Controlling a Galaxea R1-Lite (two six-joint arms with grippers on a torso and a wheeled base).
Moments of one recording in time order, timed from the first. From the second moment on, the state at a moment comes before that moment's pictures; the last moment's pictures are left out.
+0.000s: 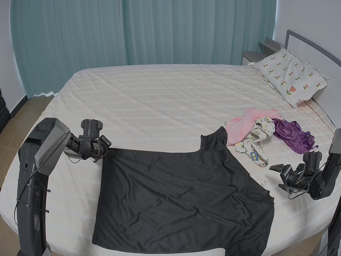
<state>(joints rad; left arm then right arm) -0.05 2.57 -1.60 -0.29 0.13 -0.88 -0.16 2.17 -0.40 -1.12 0.28 0.82</state>
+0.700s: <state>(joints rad) -0.02 2.45 -1.44 -0.22 0.02 -0.93 -0.16 2.17 -0.39 -1.12 0.28 0.82</state>
